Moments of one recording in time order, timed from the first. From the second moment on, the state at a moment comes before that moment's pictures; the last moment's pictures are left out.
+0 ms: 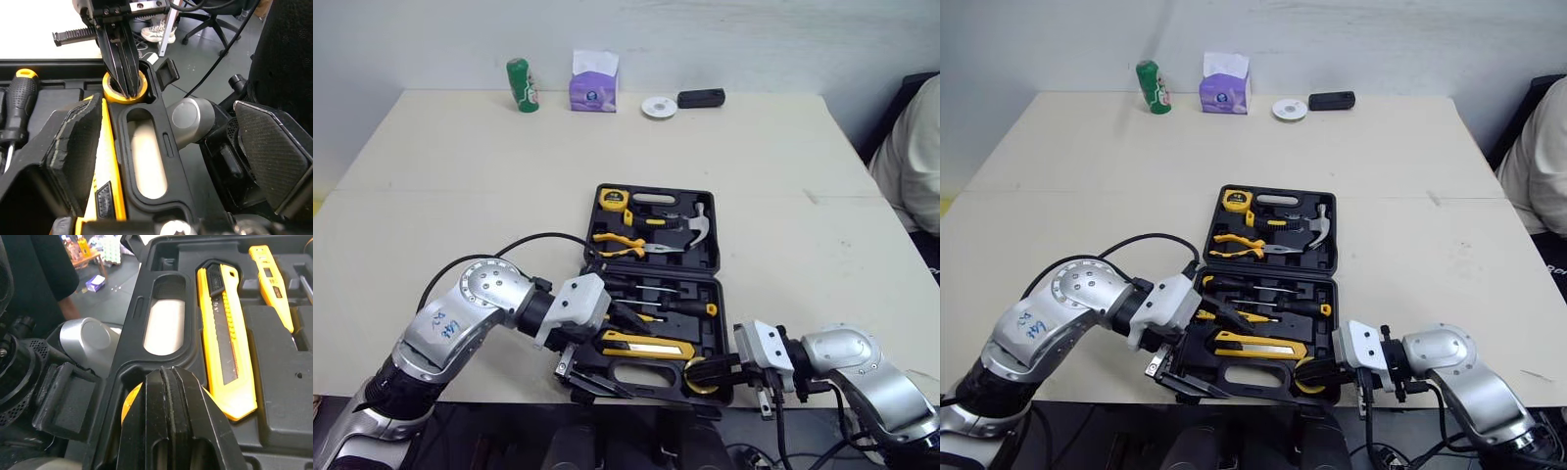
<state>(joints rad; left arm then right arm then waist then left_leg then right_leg) -0.45 0.75 -0.25 -0.50 -0.54 0.61 -1.25 -0.01 -0.80 0.15 -0.34 0.38 0.15 1.29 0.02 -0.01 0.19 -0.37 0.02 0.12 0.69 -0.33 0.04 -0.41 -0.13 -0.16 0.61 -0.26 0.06</state>
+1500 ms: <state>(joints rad) -0.45 0.67 -0.05 0.23 -0.21 0.26 -0.94 -0.33 -0.77 0.05 0.11 0.22 0.22 0.96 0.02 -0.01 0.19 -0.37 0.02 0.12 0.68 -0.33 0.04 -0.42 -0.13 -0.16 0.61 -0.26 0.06</state>
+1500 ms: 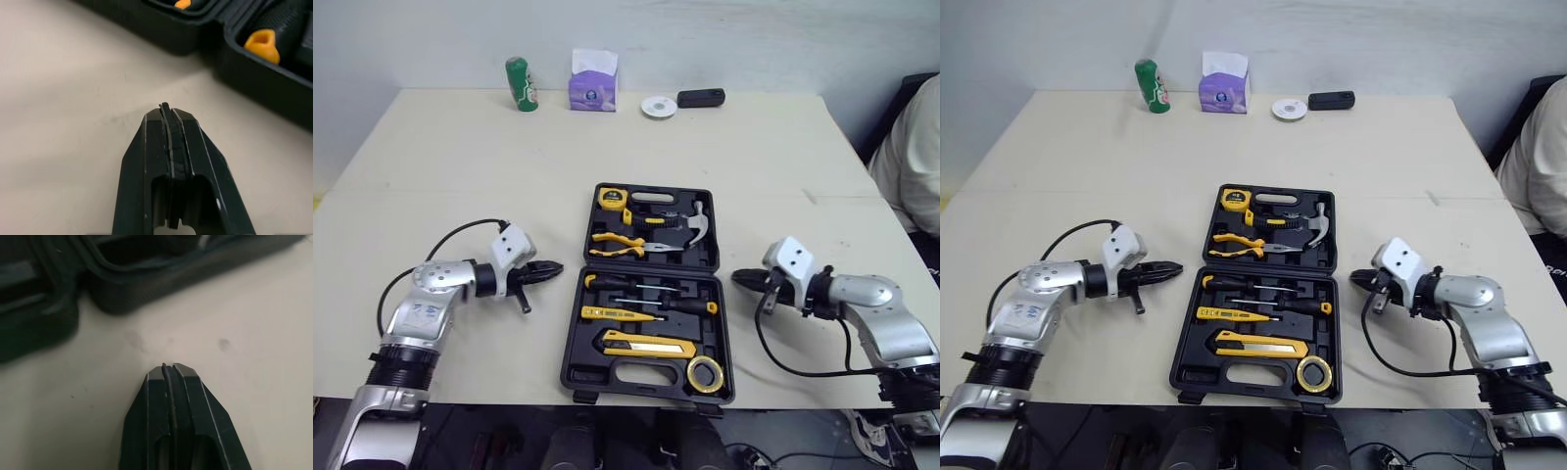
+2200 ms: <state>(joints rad) -0.46 0.57 -0.10 0.19 -0.16 0.28 -0.91 -0.45 -0.69 0.14 0.12 0.12 0.26 0.95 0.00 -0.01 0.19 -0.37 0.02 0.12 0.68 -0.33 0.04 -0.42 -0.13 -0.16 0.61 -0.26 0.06</state>
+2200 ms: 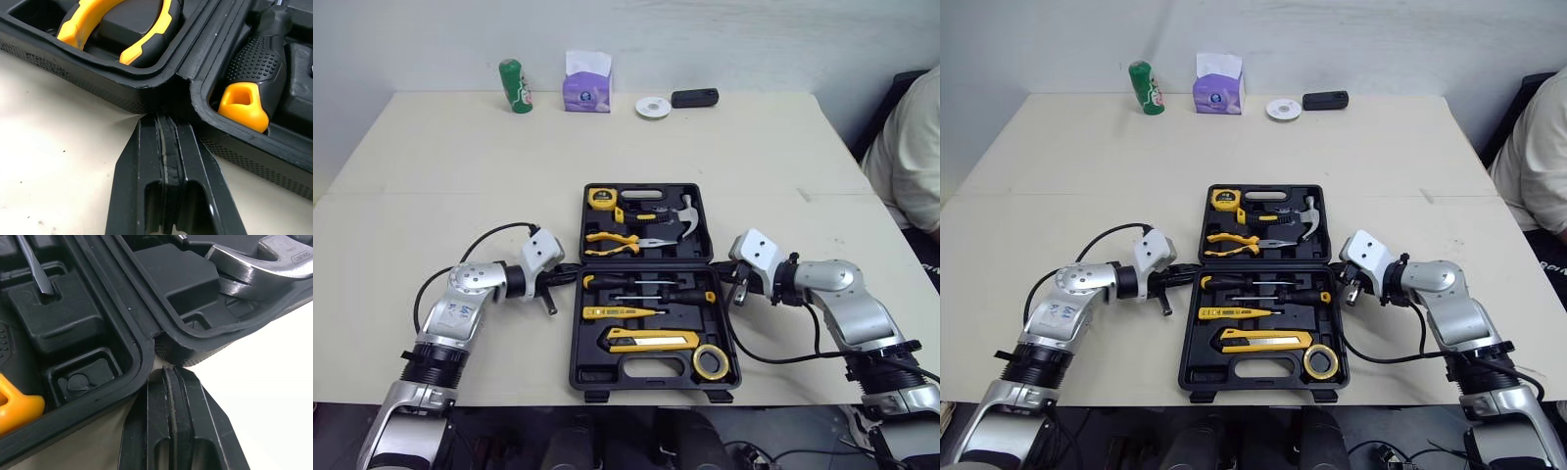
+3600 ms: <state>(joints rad) -0.71 0.51 0.12 -0.01 -0.37 1.19 -0.44 -0.71 -0.66 -0.05 0.00 0.37 1.03 0.77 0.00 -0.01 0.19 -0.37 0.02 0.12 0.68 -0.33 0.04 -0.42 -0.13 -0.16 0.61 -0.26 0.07</state>
